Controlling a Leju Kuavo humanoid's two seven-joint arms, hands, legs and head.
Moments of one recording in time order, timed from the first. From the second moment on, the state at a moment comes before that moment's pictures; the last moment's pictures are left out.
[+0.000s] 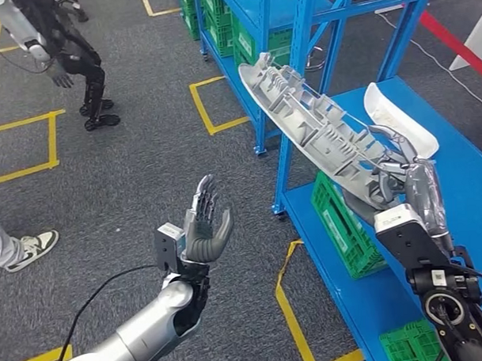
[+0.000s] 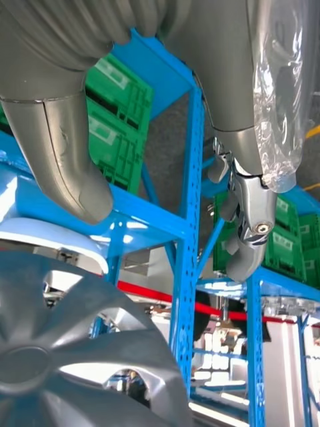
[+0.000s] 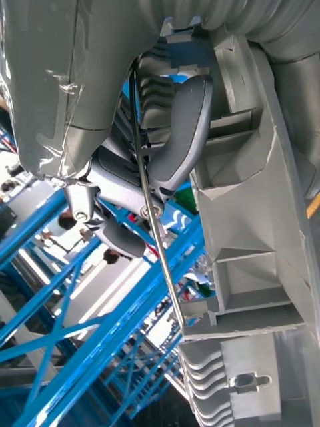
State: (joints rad) left arm -0.25 0.06 -0.54 -1.28 0.34 0.39 -0.64; right arm -0.48 -0.20 0.77 -1.68 0.24 -0.35 -0.15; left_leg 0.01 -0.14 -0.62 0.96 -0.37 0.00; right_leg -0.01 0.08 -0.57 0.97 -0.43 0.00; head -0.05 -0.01
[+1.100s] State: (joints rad) left arm -0.26 0.05 -0.54 -1.27 0.35 0.37 -0.64; right arm -0.47 -0.20 0.76 -1.69 0.24 -0.34 -0.15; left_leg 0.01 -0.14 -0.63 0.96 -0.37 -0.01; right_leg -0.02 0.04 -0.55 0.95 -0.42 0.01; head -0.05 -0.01
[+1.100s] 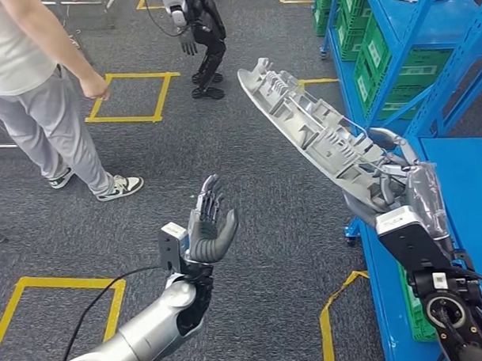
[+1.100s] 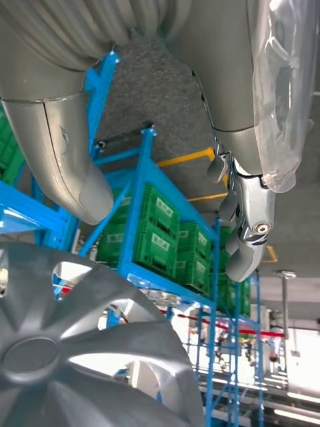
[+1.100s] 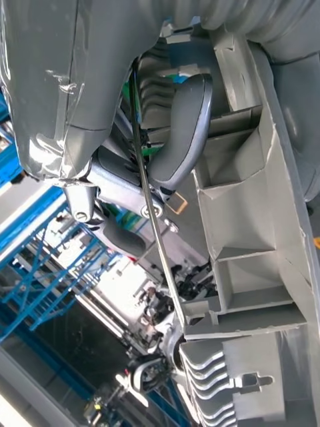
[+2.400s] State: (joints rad) left arm -0.27 0.04 -0.54 -1.27 0.30 0.35 -0.64; right arm -0.40 -0.20 0.74 -1.72 0.26 -0.35 -0.11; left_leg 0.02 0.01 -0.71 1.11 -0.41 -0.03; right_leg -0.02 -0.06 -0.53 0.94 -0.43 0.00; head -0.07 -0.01
